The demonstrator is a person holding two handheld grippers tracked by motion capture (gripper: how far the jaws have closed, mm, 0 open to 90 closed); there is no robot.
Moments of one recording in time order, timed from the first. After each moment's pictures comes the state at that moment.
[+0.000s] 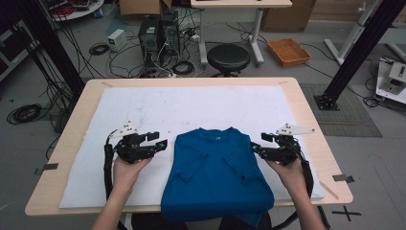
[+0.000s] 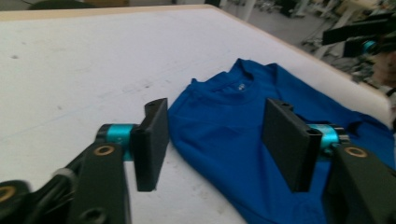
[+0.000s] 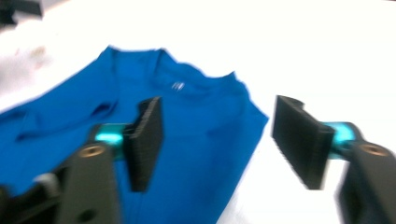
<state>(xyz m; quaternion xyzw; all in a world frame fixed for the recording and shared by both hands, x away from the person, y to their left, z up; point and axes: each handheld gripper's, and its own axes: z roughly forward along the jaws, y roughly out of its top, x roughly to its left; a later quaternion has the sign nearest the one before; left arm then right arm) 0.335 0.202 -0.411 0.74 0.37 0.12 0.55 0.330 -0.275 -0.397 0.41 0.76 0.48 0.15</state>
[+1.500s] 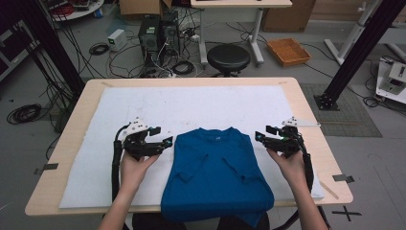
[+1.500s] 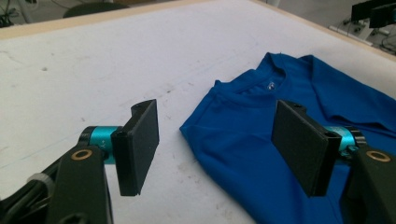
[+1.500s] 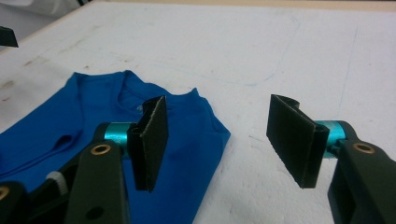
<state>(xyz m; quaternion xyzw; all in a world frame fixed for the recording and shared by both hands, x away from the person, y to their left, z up) 0.353 0.176 -0.410 0.75 0.38 0.16 0.51 0.358 -0.289 -0.403 0.45 0.73 0.48 0.15</state>
